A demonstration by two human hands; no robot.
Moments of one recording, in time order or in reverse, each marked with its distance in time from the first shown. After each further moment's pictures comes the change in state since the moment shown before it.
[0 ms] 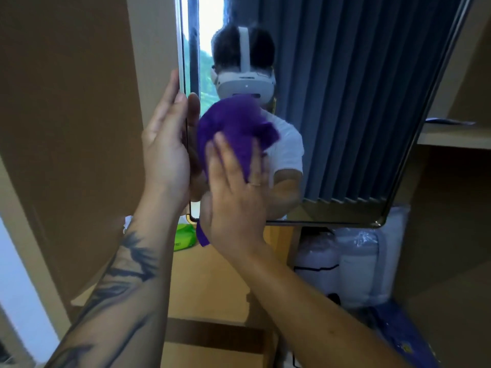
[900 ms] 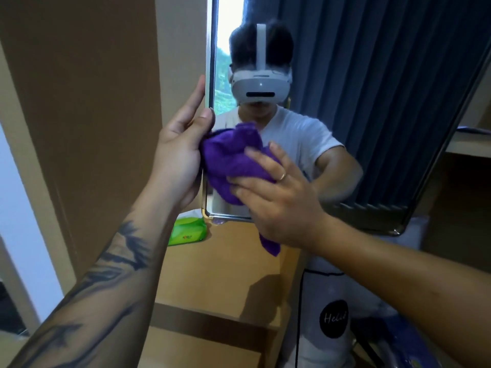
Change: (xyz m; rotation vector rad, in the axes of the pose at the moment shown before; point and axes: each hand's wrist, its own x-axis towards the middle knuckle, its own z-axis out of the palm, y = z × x) left_hand 0.003 0.000 -0.029 0.097 -0.133 -0.113; right_hand 0.016 0.085 -0.021 0.142 -0.086 -0.769
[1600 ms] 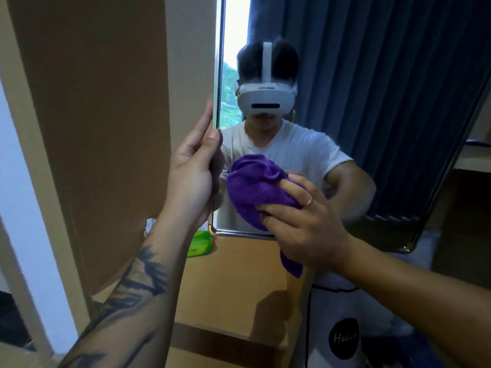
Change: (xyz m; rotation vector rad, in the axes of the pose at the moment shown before) left_hand -0.001 -0.006 0.002 -0.005 0.049 -0.003; right_hand -0.024 0.008 -0.011 0.004 0.044 -0.055
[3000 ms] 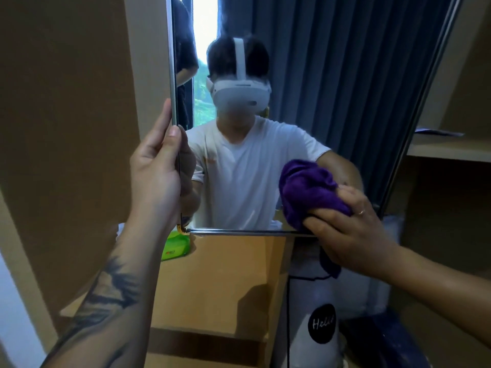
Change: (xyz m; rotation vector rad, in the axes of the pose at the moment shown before) left_hand -0.004 -0.006 0.012 -0.033 0.139 0.099; right_hand -0.101 0.037 -0.062 -0.172 -0.196 0.051
